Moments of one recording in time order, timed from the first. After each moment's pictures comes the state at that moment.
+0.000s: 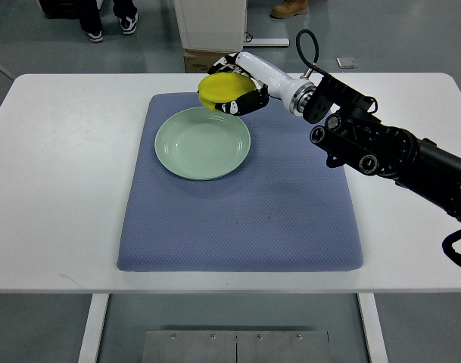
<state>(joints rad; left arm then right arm) -0.01 0.00 -0.10 -0.22 0.09 0.07 -0.21 1.23 0.00 0.16 0.60 -0.99 -0.09 0.24</state>
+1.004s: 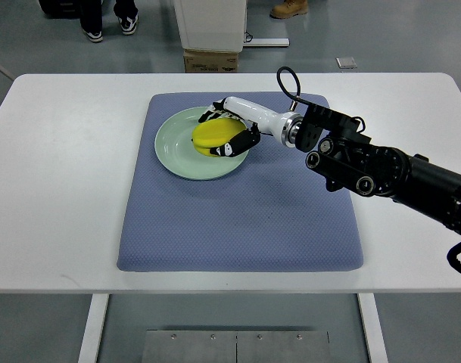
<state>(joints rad) -0.01 0.00 -0.10 -0.22 0.09 0.07 -0.21 1.19 0.00 0.04 0.66 -0.95 0.01 0.22</state>
